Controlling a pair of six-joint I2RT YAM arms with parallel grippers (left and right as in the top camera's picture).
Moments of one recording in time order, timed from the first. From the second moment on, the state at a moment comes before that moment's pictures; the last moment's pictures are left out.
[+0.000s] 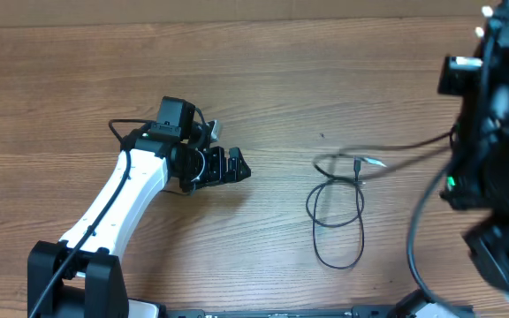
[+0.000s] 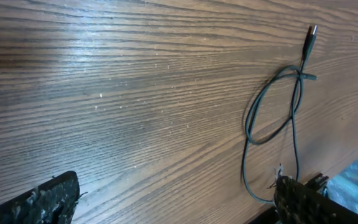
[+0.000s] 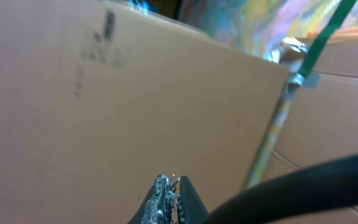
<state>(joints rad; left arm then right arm) -0.22 1.58 1.07 -0.81 0.52 -0.31 0.57 1.13 1.66 -0.31 0.84 -0.41</state>
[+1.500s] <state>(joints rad) -0.22 1.58 1.07 -0.81 0.51 -0.31 -0.48 2.25 1.77 -0.34 0.19 0.00</state>
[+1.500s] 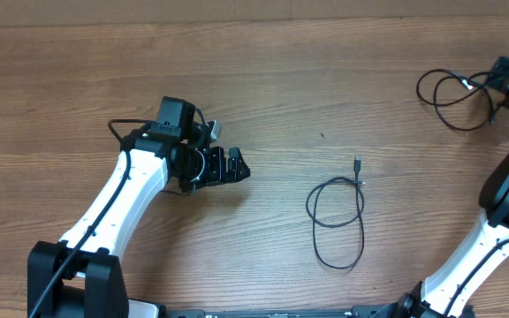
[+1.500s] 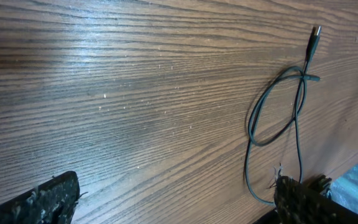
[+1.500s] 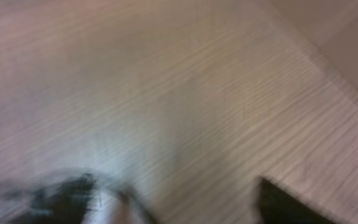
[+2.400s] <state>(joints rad) -0.22 1.58 1.07 -0.81 0.51 -0.31 -0.41 2.20 2.34 -1.62 0.13 0.22</state>
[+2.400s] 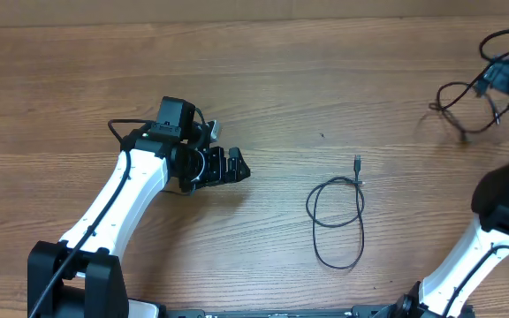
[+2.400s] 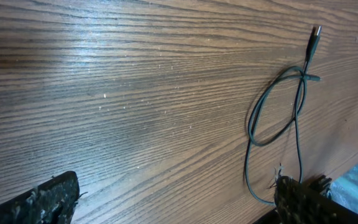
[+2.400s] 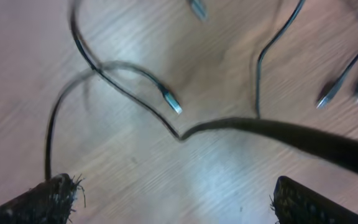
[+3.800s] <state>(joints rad) -0.22 1.58 1.07 -0.81 0.51 -0.31 -0.40 2.46 2.21 -1.64 0.18 0.44</state>
